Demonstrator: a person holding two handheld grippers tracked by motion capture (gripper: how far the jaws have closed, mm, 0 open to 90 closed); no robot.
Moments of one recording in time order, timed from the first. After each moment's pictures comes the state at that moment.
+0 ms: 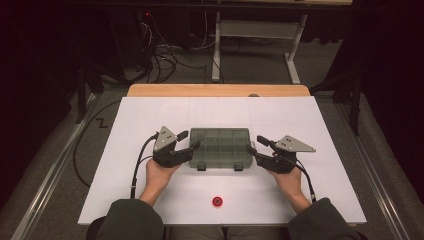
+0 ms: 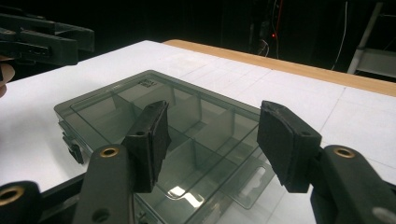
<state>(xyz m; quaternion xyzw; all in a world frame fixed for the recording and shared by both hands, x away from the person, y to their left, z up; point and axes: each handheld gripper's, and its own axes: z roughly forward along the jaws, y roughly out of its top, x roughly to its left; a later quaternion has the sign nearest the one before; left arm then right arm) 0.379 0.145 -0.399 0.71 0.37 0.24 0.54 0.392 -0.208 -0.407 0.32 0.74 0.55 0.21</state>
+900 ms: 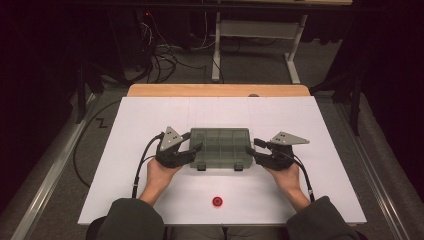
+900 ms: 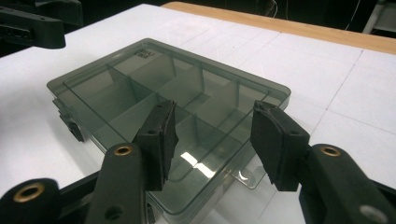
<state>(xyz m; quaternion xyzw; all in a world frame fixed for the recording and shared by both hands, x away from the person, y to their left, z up) 0.378 0.136 -0.395 0.75 0.36 0.24 0.51 0.402 -0.203 -0.403 0.34 0.78 0.50 0.17</state>
